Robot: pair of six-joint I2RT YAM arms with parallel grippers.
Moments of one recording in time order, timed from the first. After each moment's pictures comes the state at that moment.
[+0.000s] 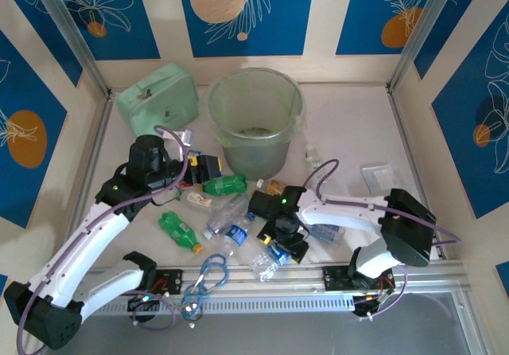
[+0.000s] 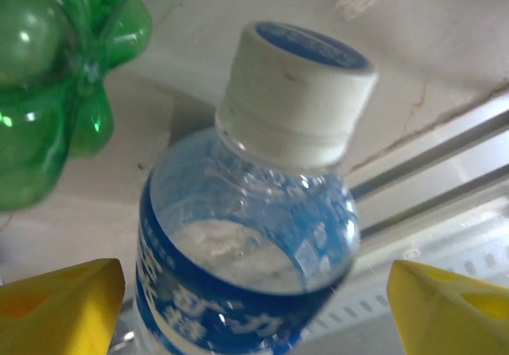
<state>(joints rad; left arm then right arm) -0.47 0.91 0.90 -0.48 0.40 -0.51 1.12 1.51 0.95 -1.04 -0.18 1.73</state>
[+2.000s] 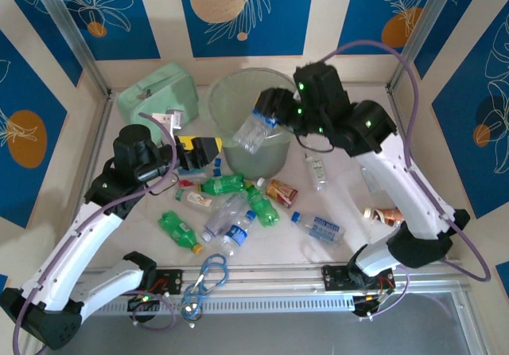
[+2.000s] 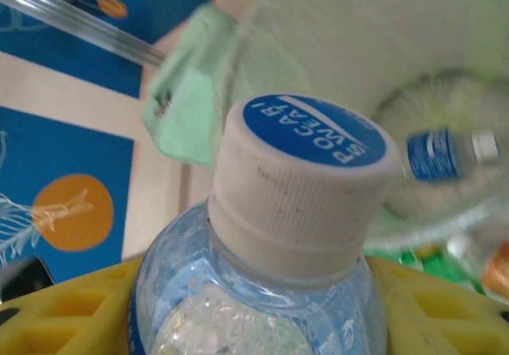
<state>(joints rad) -0.47 0.92 1.03 -0.39 0.39 -0.55 0.74 1.50 2.02 -1.08 0.07 0.94</state>
